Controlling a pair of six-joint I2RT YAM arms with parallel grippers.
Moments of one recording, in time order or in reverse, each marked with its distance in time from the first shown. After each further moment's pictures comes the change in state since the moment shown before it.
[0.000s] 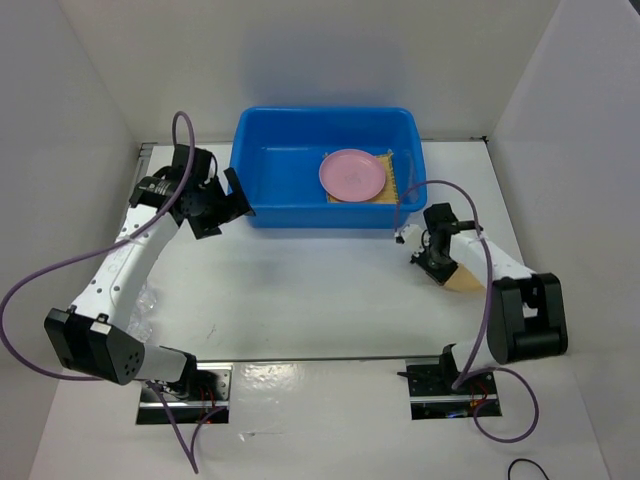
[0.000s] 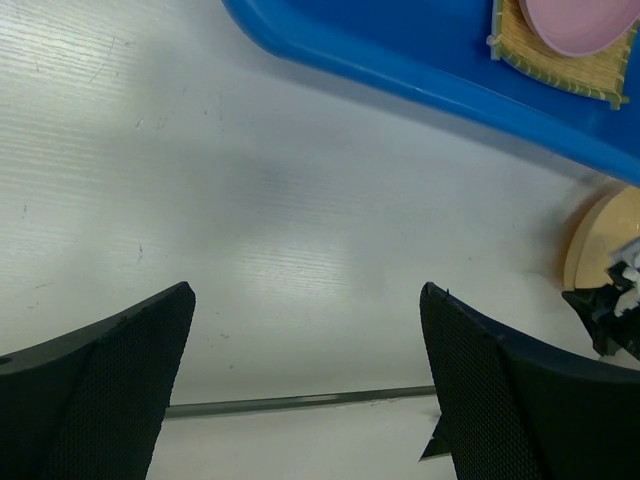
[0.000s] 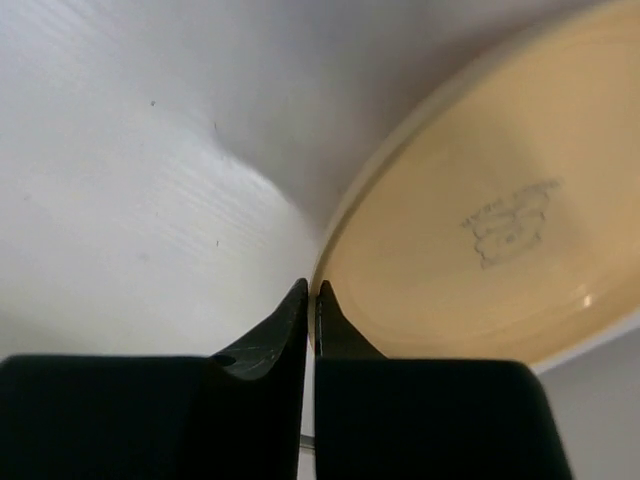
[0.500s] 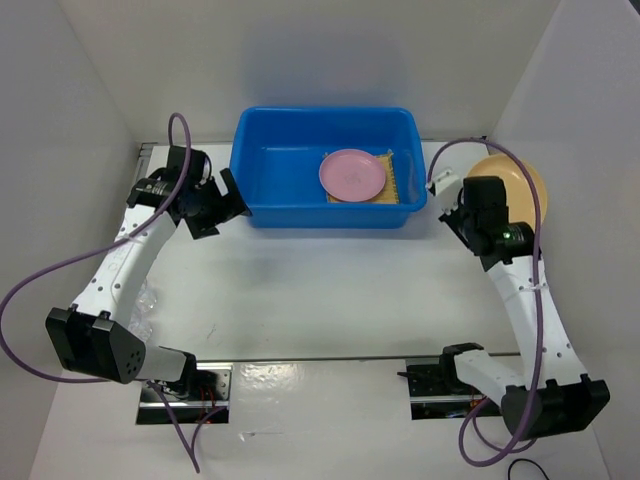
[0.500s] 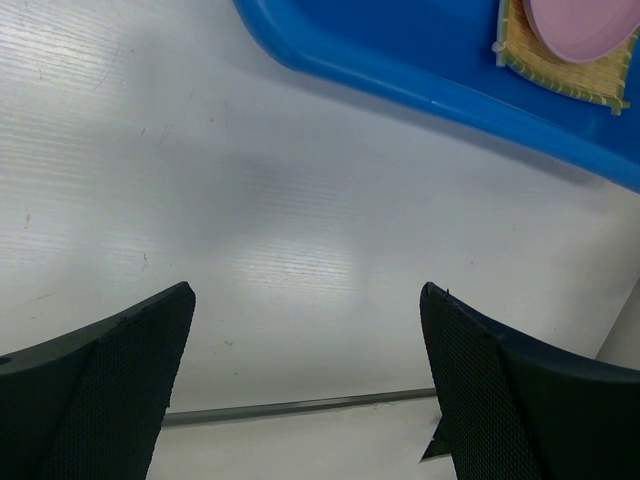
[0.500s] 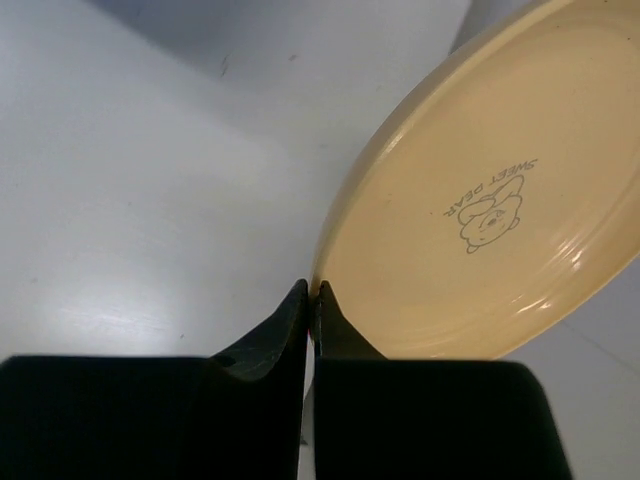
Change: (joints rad) left arm 0.053 0.000 -0.039 0.037 0.043 0.028; right arm 0.000 -0.446 0.261 -0.106 0.187 0.051
